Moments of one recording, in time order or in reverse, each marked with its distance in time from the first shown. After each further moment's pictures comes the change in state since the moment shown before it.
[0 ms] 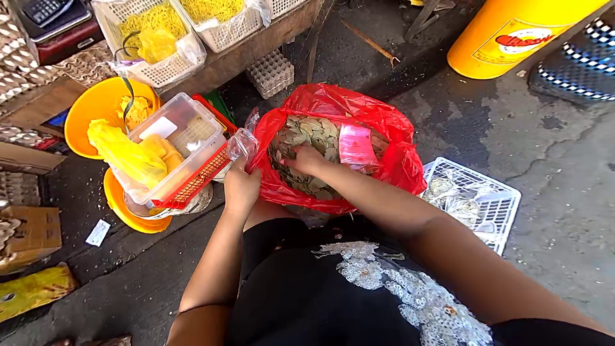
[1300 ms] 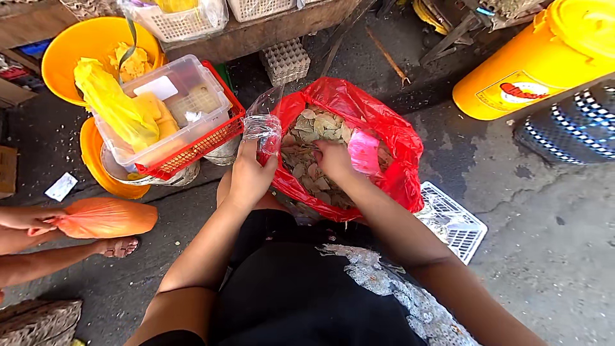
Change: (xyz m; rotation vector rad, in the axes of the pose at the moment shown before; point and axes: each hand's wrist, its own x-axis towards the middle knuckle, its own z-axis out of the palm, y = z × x) left_hand -0.014 -0.009 0.005 -0.072 0.054 0.153; right_hand -0.026 0.028 -0.014 -0.289 0.293 -0.219
